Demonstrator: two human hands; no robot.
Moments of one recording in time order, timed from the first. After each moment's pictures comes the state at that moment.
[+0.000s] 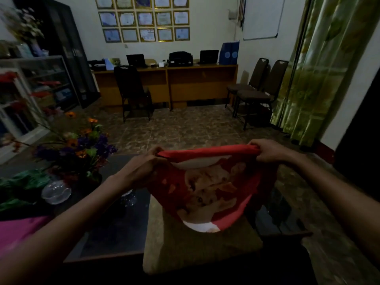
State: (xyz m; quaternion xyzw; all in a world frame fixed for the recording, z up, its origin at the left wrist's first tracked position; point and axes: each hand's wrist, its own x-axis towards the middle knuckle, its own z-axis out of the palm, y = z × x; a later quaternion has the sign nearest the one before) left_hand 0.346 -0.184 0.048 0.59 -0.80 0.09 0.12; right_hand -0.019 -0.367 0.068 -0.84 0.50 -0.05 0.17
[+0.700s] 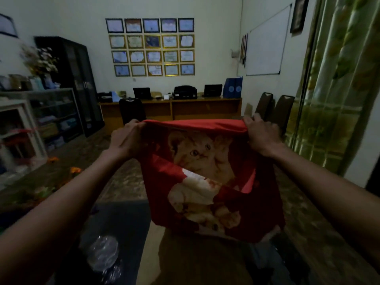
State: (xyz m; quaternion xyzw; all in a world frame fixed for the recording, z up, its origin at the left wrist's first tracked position) left_hand 0.430 -0.379 0.192 0.74 -0.61 0.22 0.20; right_hand 0.090 -0.517 0.191 -0.82 0.51 -0.23 -0.15
